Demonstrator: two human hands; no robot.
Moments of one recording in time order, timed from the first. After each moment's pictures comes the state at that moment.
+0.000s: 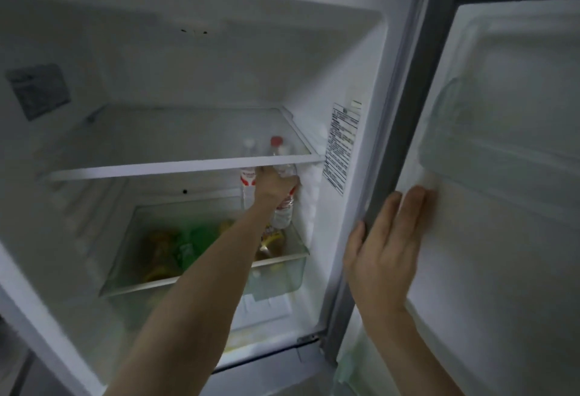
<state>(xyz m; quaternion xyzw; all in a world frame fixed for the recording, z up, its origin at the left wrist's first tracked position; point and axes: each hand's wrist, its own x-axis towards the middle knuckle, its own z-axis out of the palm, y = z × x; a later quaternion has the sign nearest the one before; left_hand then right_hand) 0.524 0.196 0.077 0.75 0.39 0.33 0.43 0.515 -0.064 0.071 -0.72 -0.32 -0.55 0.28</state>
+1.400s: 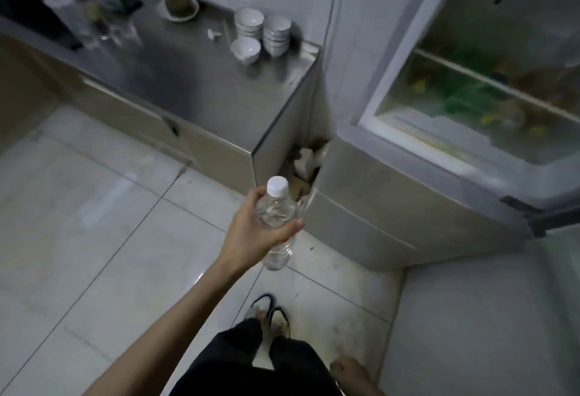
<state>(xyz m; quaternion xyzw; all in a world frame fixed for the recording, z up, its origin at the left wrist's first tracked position) -0.091 -0.184 -0.114 0.48 0.61 0.39 0.49 0.171 -0.353 -0.298 -0.67 -0.47 0.51 -0.25</state>
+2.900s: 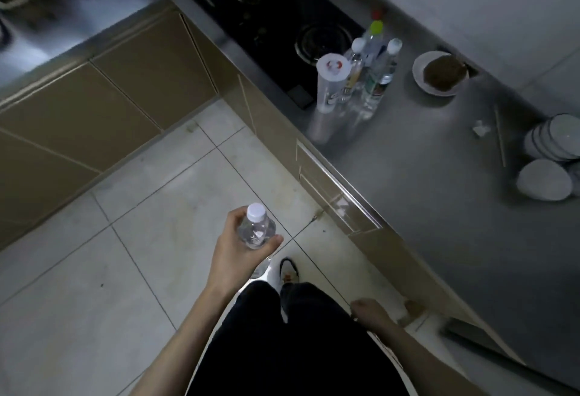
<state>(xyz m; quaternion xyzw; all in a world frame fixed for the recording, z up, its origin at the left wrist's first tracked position) -0.844 0.071 -0.179 0.28 0.80 0.40 0.35 -0.541 0.134 -0.317 -0.64 -0.46 0.57 -0.25</state>
